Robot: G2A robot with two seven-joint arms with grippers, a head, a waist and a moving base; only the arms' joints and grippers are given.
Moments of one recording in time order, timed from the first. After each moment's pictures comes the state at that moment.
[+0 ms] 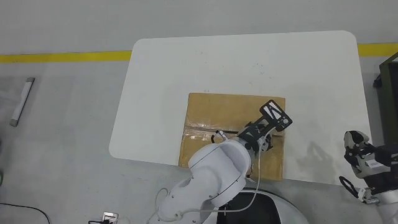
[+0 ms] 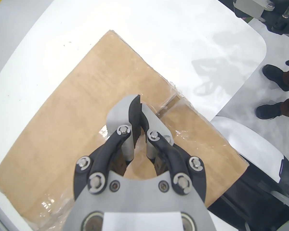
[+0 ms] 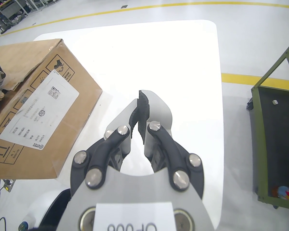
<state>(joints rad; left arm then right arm) 0.95 -1.50 -0.80 -1.98 1.39 -0.19 -1.13 -2.09 -1.20 1.87 -2.17 -0.98 -0.14 -0.05</state>
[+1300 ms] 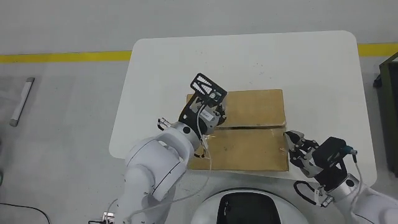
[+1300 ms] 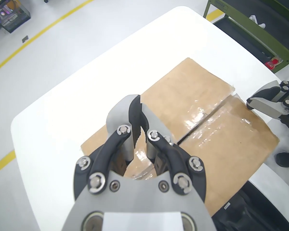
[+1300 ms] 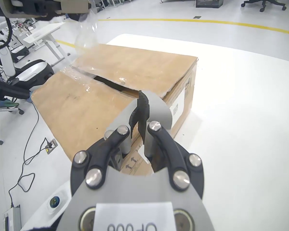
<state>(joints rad) 1.05 -1.44 -1.18 -2.17 1.34 -0.31 -1.02 -1.91 -1.20 1.60 -2.25 -1.13 -0.34 0.11</state>
